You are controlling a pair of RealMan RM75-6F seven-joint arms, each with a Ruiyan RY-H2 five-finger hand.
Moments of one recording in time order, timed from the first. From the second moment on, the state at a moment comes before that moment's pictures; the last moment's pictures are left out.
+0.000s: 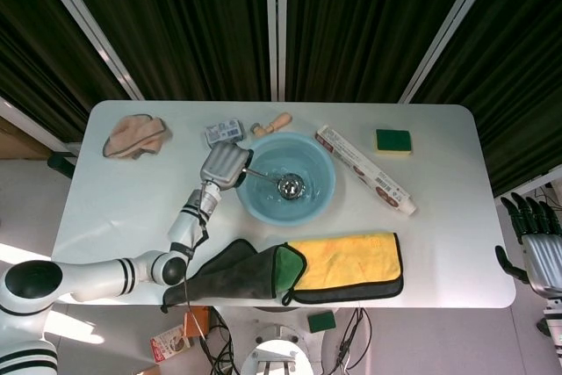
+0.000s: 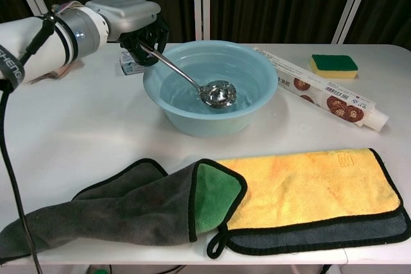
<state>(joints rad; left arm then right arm) -0.98 -1.66 -0.27 -1.36 0.80 0.93 0.65 0.07 -1.00 0.04 -1.63 -1.51 1.44 0.01</state>
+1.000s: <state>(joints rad) -1.13 -1.39 -0.30 -1.61 0.37 0.82 0.63 0.07 -1.01 0.04 -1.62 -1.49 1.42 0.00</state>
